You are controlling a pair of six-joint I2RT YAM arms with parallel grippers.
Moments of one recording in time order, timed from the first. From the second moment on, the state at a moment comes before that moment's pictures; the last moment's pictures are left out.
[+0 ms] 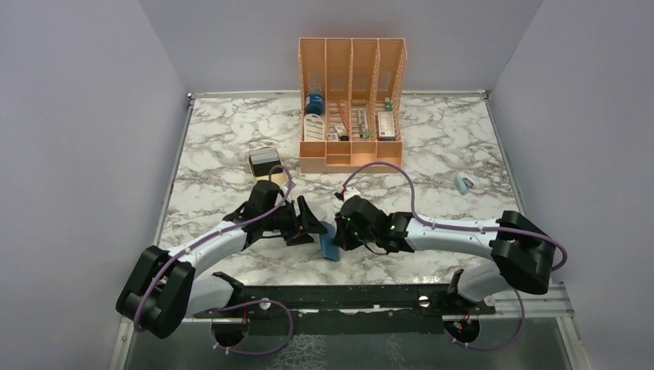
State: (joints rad) left arm -0.47 1.17 0.43 -0.05 0.64 -0.97; right arm 1.08 1.45 0.77 -0.14 0.08 0.61
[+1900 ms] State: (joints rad) left arm -0.54 1.29 0.75 -0.37 0.40 -0.76; right arm 1.08 1.13 0.72 -0.19 0.21 0.75
